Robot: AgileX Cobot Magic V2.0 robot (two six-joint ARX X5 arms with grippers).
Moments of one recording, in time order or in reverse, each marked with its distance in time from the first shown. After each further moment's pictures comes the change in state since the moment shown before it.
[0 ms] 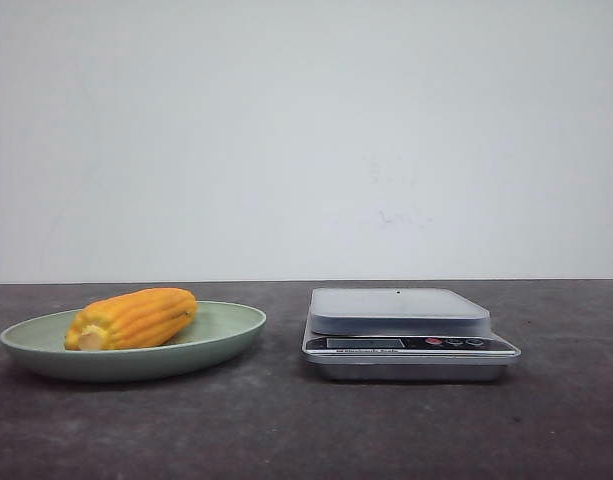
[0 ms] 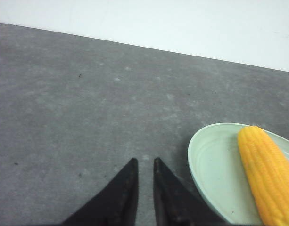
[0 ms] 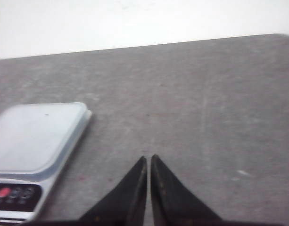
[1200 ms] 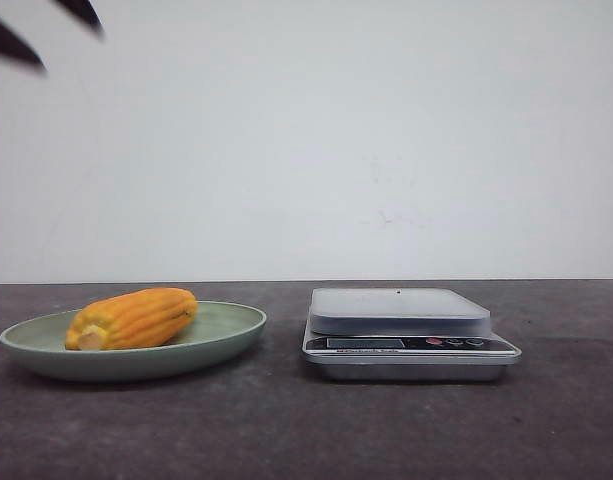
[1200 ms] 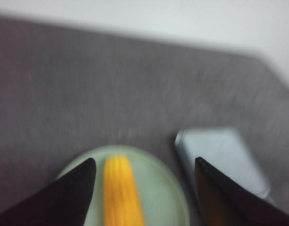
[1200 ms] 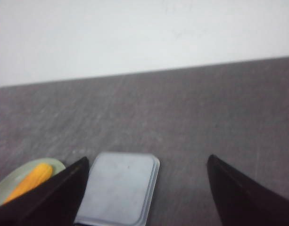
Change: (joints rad) left arm -0.238 1.029 0.860 -0.180 0.203 -0.064; right arm 0.000 0.628 0.843 -0.360 -0.194 0.045
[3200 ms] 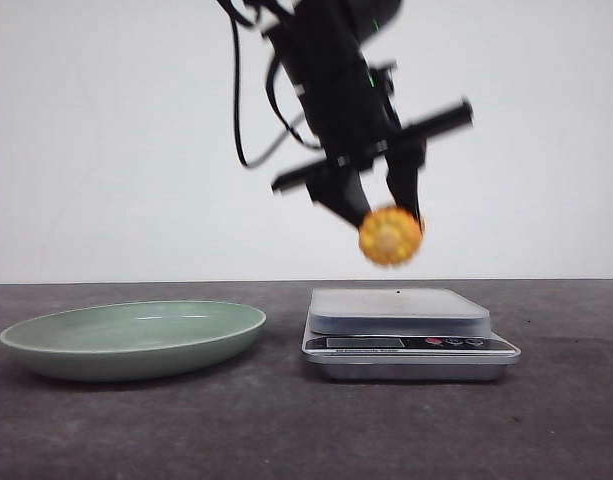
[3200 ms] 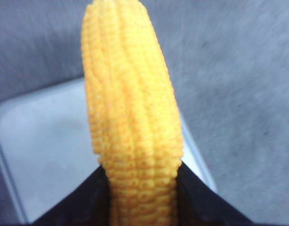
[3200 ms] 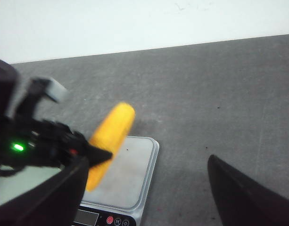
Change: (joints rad) left arm -0.511 1.003 0.775 -0.166 -0.179 -0.157; right arm 0.000 0.021 0.004 -0.032 -0.013 -0.024
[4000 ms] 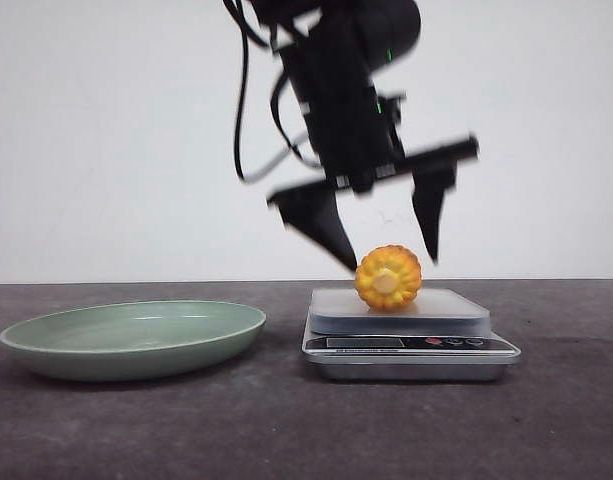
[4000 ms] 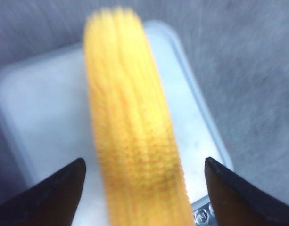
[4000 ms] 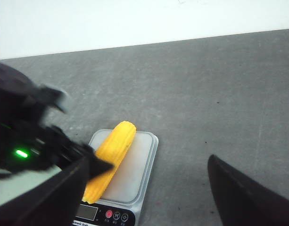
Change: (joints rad) left arm -0.015 -0.060 0.023 -0.096 -0.083 0.044; right arm 0.000 0.000 0.000 -0.023 0.000 -0.007
